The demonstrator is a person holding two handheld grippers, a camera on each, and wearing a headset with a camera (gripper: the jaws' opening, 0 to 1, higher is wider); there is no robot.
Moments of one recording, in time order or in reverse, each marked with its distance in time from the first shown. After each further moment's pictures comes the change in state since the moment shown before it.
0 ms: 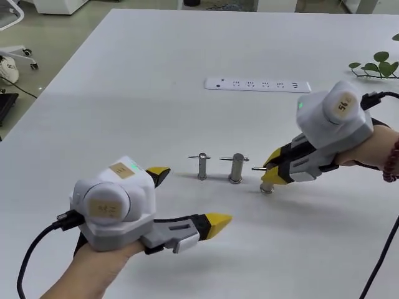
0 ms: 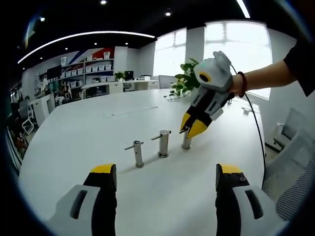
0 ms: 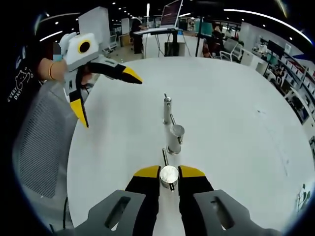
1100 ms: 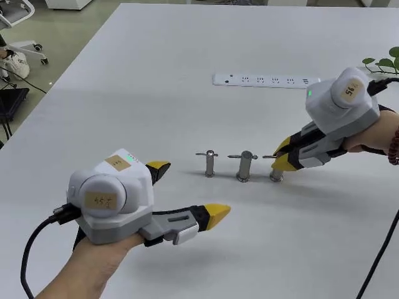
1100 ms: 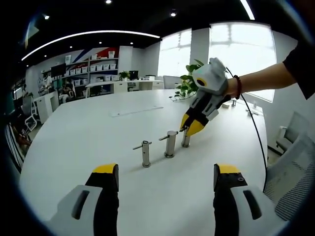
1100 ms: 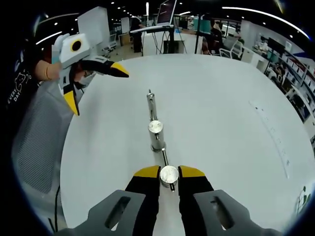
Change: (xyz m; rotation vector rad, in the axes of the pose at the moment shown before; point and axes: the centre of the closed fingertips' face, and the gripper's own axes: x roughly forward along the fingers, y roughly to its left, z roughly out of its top) left arm -0.005 0.012 0.001 -0.024 -0.001 0.033; right arm 0.009 -0.026 -0.006 0.006 0.012 0.016
